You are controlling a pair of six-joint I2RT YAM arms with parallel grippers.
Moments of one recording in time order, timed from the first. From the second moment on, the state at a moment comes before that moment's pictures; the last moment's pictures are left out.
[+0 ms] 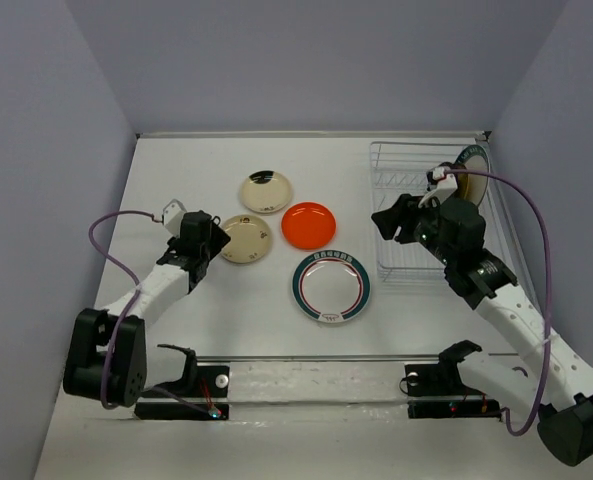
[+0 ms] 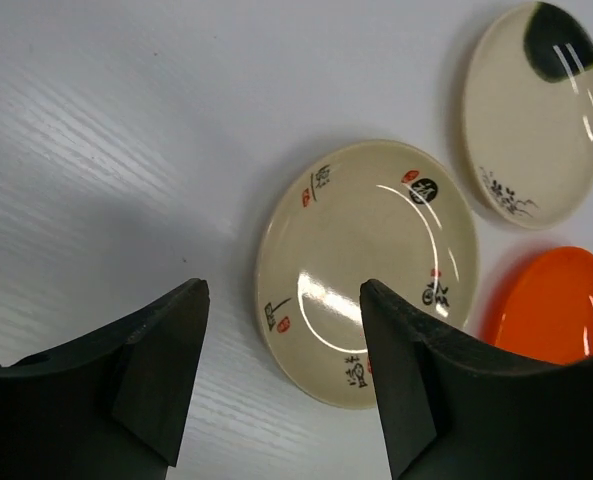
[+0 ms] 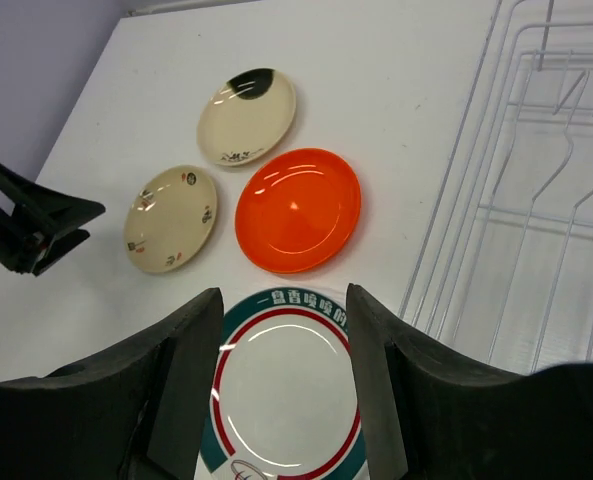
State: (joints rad) left arm -0.24 1.19 0.56 -0.03 -0.33 -0.86; right arm 0.43 0.90 0.83 -0.17 -0.04 0.41
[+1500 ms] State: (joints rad) left arm -0.21 0.67 0.48 -0.06 -0.02 -0.78; right arm 0.63 1.27 0.92 0.03 -0.37 0.57
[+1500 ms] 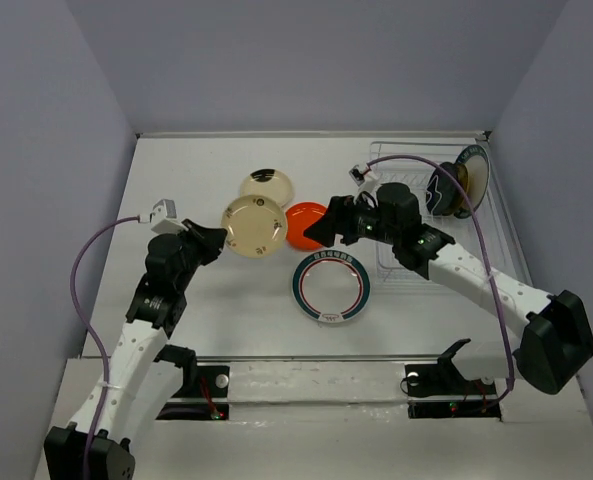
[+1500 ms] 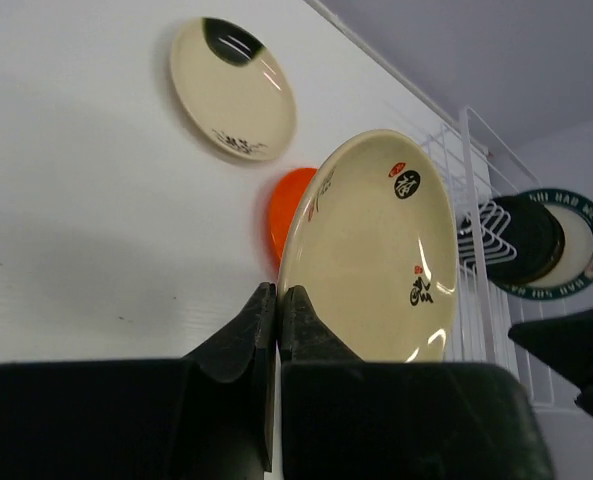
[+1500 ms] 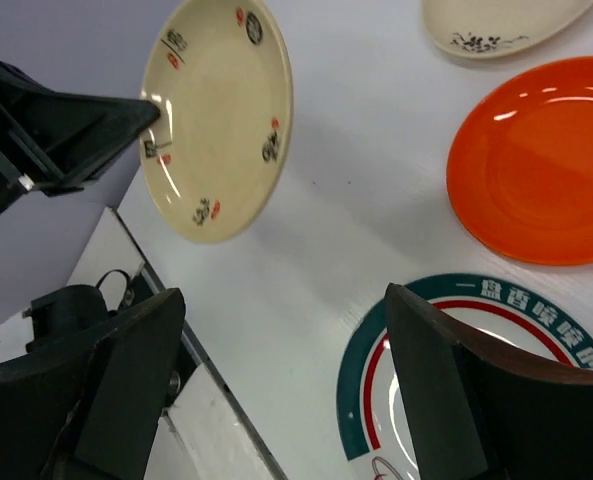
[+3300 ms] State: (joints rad) left arm -0.42 0.63 0.74 -0.26 0.07 -0.35; right arm 0.15 1.64 1.32 -0.17 0.66 -0.24
